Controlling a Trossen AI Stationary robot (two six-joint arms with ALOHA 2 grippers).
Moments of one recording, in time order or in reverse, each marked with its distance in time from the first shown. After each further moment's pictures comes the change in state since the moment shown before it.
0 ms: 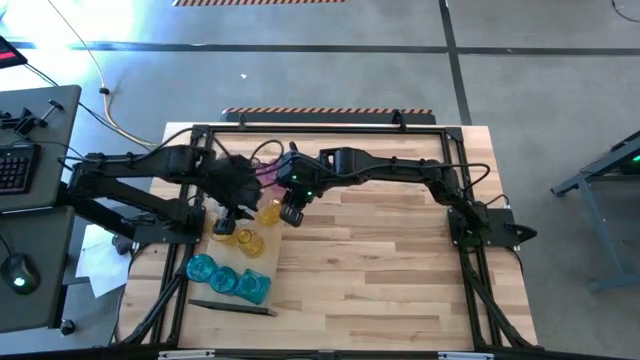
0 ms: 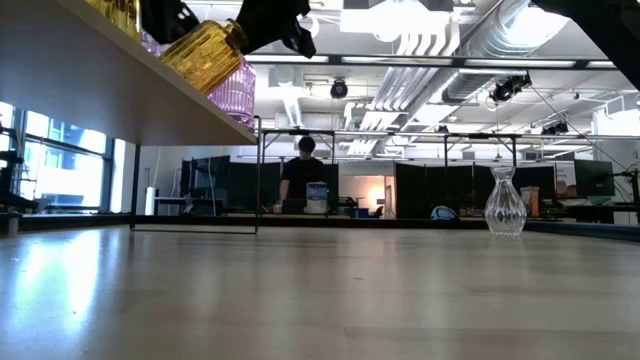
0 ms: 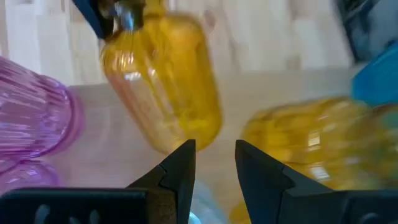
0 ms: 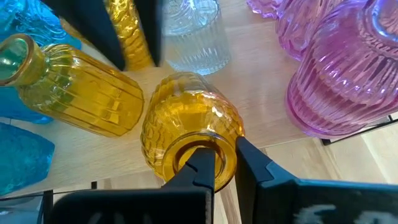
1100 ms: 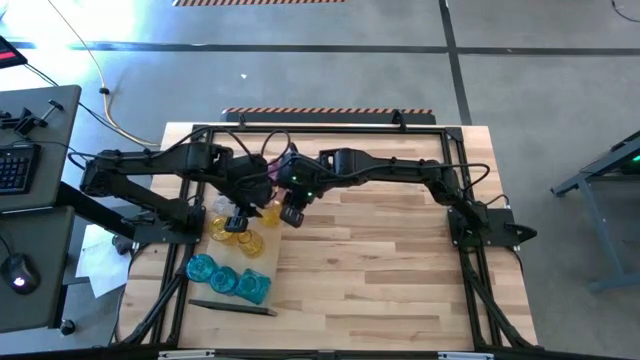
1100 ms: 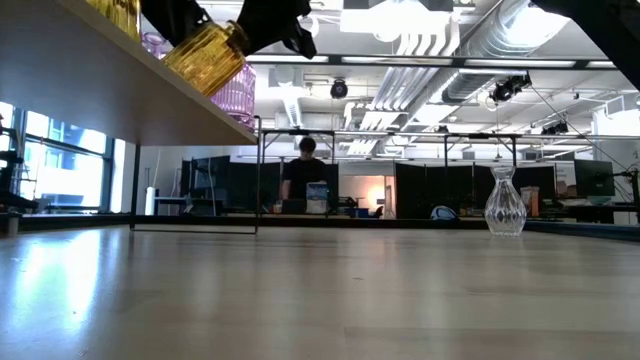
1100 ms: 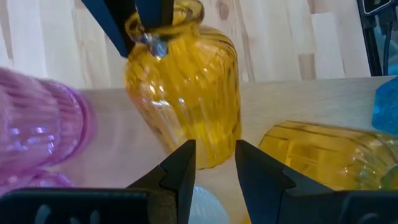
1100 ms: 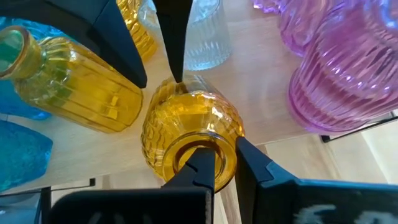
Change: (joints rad) left arm 0.006 0.148 0.115 -0.064 -0.024 -0.008; right arm -0.001 0.000 -0.002 -0.003 0.007 -0.003
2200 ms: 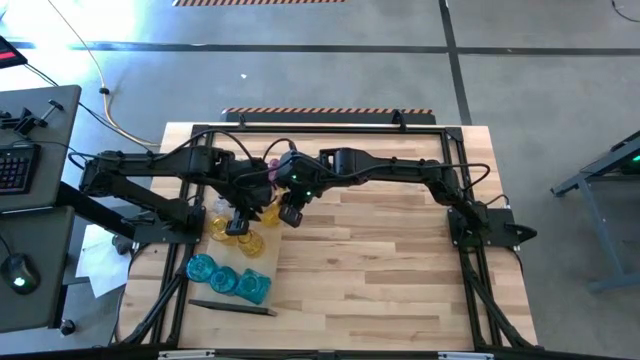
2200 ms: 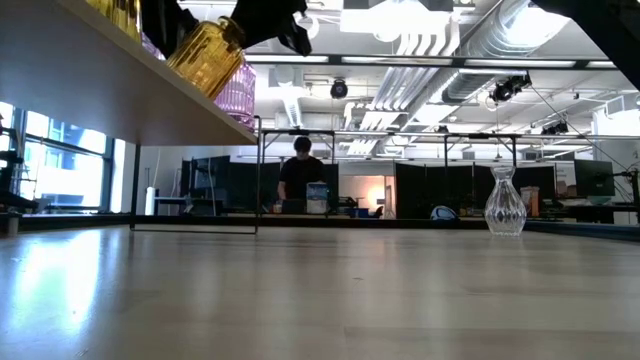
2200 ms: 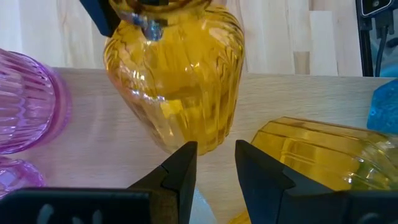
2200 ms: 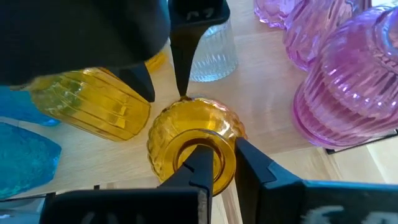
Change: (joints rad) left arm 0.003 -0.009 -0.056 0.030 0.022 -0.076; right arm 0.001 0.001 0.000 0.044 -0.018 -0.011
